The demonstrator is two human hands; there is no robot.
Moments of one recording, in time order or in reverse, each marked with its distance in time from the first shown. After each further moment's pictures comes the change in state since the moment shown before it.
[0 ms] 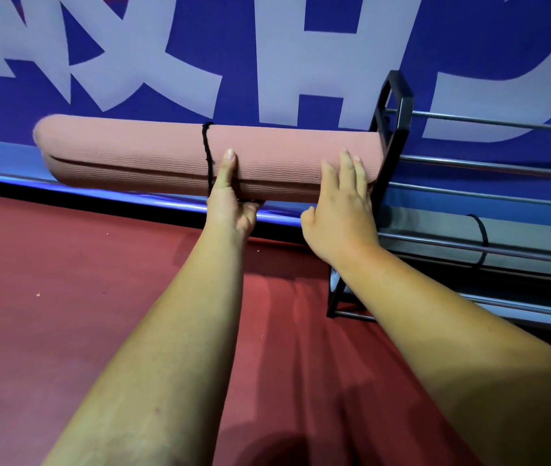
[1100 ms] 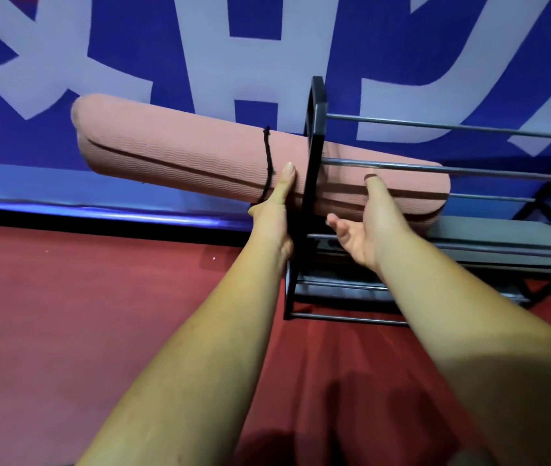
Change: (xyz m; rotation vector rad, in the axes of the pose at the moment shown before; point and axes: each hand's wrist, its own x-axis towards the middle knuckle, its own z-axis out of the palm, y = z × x) left_hand -0.040 -0.143 0.083 0.373 0.057 -0.198; right_hand 0.012 0.111 -0.069 1.454 -0.105 1.124
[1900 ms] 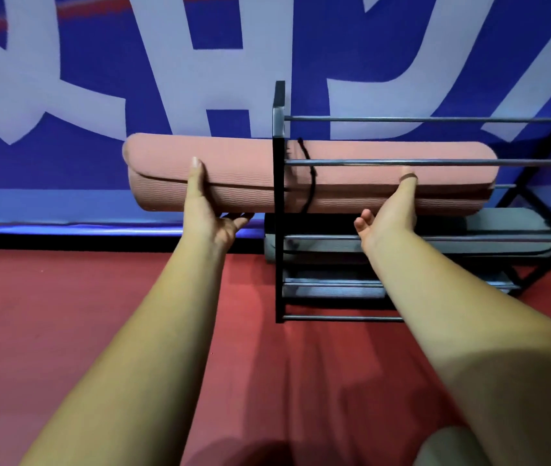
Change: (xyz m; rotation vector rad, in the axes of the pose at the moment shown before) left_hand -0.014 0.059 -0.025 -0.288 -0.035 0.044; right_hand 0.035 -0.024 -0.049 0.325 0.300 -0.173
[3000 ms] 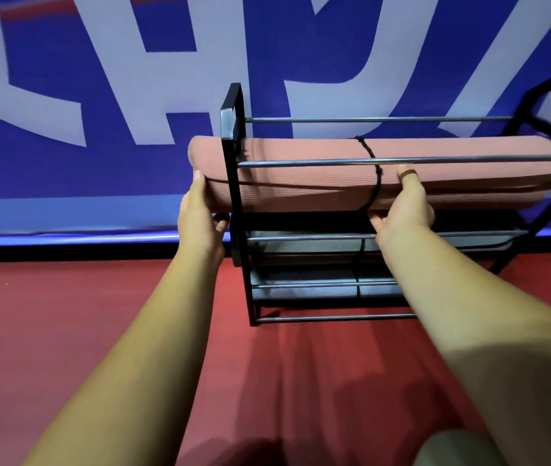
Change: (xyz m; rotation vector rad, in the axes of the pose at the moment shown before) left_hand 0.005 -0.056 0.007 0.387 -0.018 0.218; right_hand 0.055 -0.051 -0.052 0.068 0.075 -0.131
